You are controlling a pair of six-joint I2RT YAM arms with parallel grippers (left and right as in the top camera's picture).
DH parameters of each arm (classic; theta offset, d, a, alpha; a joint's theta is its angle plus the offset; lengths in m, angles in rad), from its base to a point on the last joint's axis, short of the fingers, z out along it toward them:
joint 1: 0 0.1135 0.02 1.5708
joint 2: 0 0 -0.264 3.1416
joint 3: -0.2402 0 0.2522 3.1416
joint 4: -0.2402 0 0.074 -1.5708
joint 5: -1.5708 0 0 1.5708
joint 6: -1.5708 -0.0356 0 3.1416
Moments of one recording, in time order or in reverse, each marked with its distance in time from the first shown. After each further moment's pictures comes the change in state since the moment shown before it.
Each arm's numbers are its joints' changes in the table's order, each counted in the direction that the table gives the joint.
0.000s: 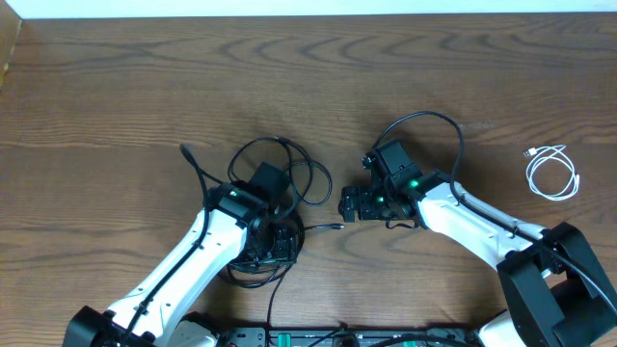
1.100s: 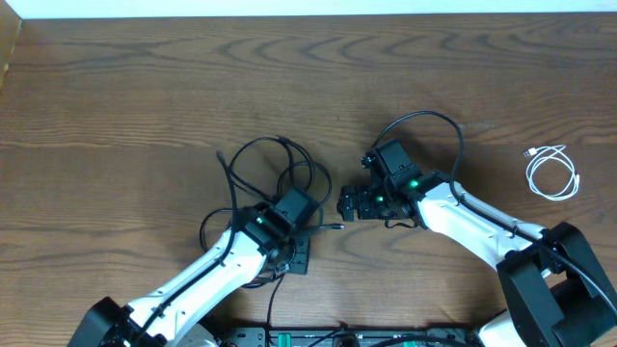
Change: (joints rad) left arm -0.194 0.000 0.153 0.299 0.103 0.015; right arm 0.000 0.000 0.000 0.018 0.018 0.000
